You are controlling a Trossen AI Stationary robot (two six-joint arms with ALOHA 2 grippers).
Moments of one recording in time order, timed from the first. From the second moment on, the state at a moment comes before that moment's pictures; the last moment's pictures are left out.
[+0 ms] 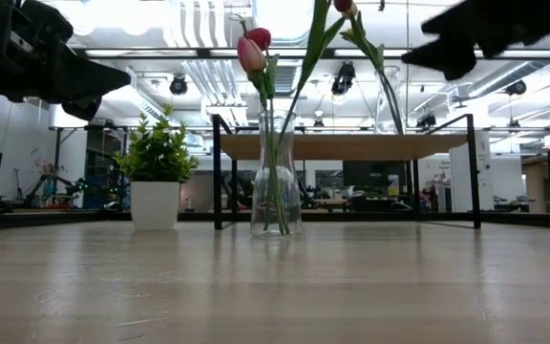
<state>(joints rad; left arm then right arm) -0.16 0.27 0.05 0.20 -0.26 -0.04 0.27 0.75 0.41 0.12 0.33 0.10</state>
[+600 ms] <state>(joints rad) -0.16 0.27 0.05 0.20 -0.26 -0.04 0.29 1.33 0.38 0.62 0.48 0.15</state>
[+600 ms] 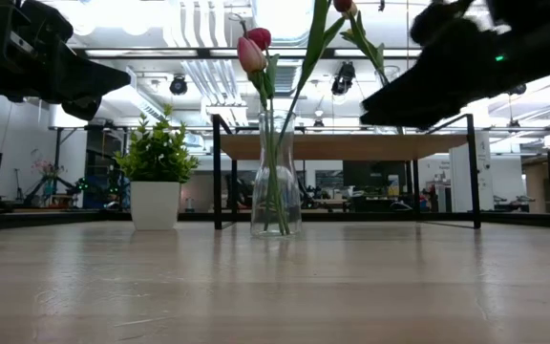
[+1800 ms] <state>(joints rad) -0.16 0.27 0.05 0.20 -0.26 -0.04 0.20 1.91 0.73 0.98 0.53 0.12</state>
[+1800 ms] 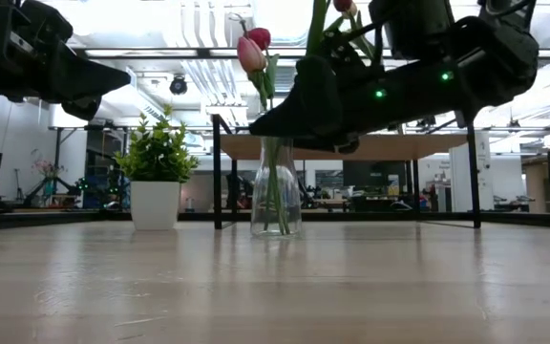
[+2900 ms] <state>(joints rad) -0.16 0.28 0.05 0.20 -0.26 -0.04 0.20 1.88 0.74 0.97 0.59 0.14</state>
